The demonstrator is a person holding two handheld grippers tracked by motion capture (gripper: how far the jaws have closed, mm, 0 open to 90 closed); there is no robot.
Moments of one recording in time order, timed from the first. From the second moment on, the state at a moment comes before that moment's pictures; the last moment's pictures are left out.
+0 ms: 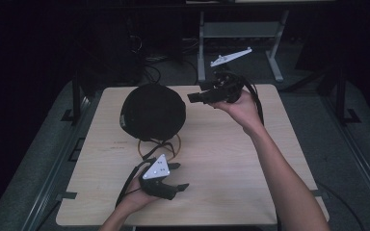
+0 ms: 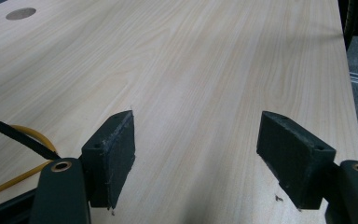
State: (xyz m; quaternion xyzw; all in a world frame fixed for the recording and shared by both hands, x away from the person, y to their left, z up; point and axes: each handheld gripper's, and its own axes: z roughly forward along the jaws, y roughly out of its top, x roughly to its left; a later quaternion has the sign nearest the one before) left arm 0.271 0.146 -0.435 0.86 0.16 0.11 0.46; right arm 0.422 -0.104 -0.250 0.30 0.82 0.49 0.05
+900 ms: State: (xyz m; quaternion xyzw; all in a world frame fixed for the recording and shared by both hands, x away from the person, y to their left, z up) left arm 0.272 0.147 -0.438 0.86 0.16 0.11 0.47; right arm 0.409 -0.147 -0.262 0.32 0.82 0.47 0.05
